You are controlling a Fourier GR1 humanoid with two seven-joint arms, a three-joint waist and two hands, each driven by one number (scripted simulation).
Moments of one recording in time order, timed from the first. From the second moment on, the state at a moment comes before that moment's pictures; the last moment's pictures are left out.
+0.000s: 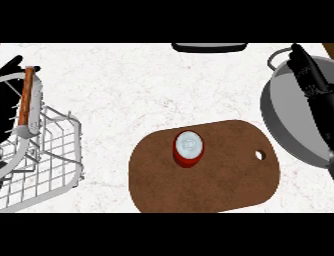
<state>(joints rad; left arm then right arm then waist) -0.28 0.48 0.04 -1.48 0.40 0.26 0.16 -0.32 -0.55 0.20 -1.68 -0.13 -0.17 0.06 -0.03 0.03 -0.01</state>
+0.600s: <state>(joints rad) -0.20 0.40 -0.07 -1.61 0.47 0.58 0.01 -0.42 -0.49 0.24 -1.44 -0.07 -0.10 -0.16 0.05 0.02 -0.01</state>
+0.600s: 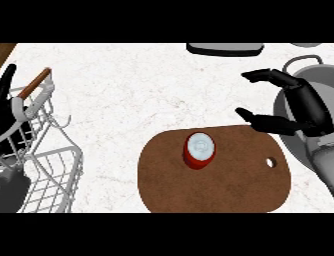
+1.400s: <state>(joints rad) -0.21 0.47 -0.20 -1.56 0.54 0.58 -0.10 -0.60 -0.56 0.39 -1.37 -0.02 0.25 -0.17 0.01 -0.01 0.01</state>
